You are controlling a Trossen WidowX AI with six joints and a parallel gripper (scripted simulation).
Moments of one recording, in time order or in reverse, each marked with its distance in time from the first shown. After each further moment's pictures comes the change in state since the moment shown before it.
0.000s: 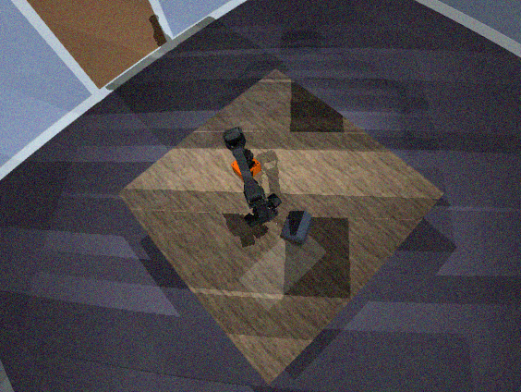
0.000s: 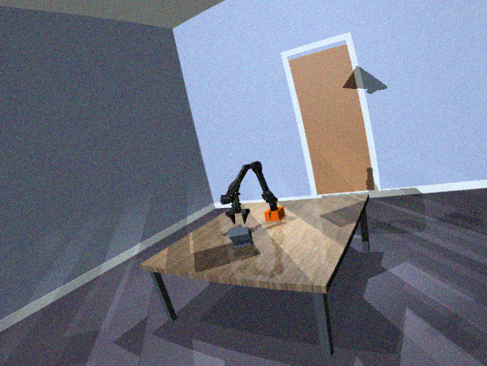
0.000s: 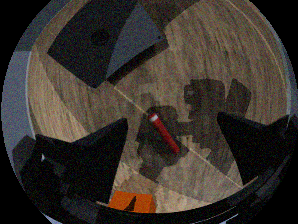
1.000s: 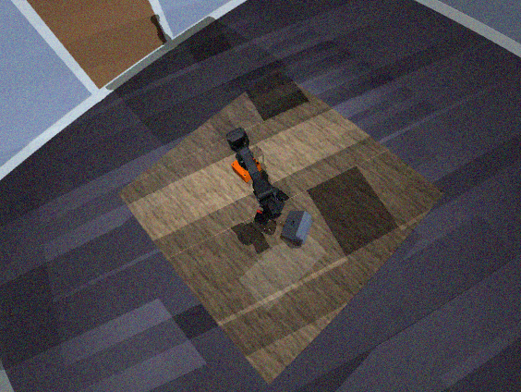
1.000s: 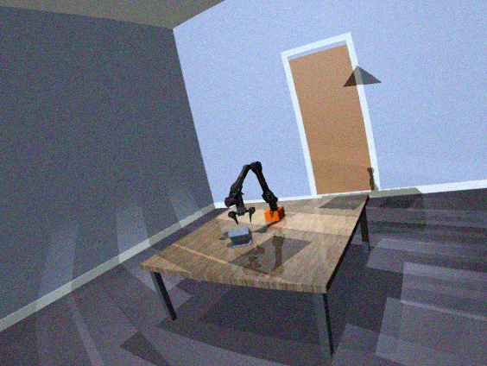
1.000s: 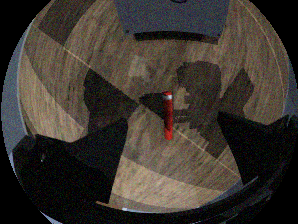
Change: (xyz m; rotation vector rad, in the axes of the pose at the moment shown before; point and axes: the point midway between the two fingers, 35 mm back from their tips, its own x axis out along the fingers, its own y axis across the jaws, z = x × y) arm 0.003 0.029 -0.016 -0.524 0.190 -0.017
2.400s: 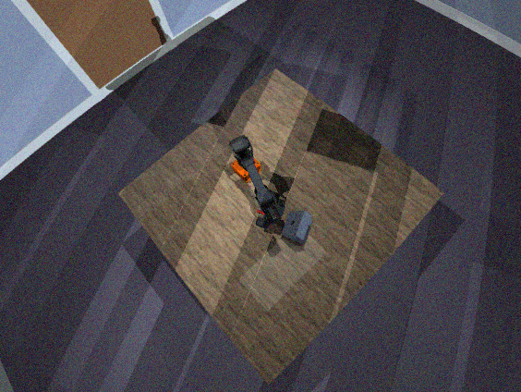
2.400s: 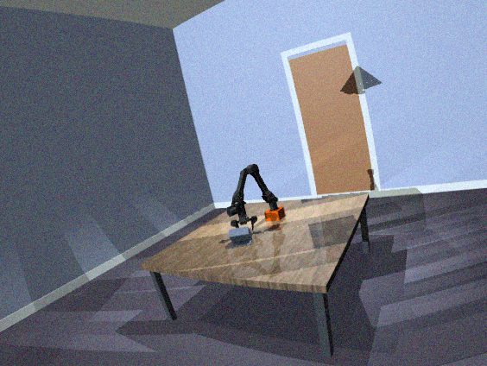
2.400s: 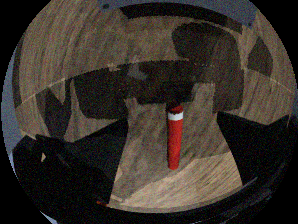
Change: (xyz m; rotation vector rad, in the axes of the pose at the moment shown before) arm 0.066 0.001 -0.002 -0.002 0.004 0.002
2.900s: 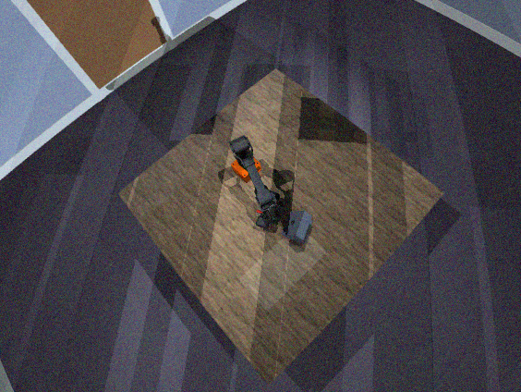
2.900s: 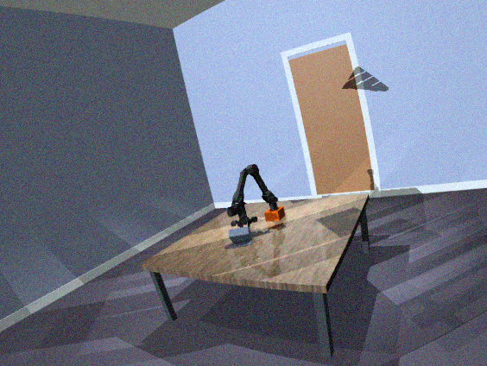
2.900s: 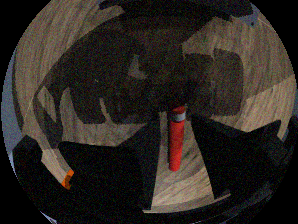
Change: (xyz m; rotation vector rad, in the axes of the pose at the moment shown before) arm 0.004 0.001 -0.001 0.000 0.003 0.003
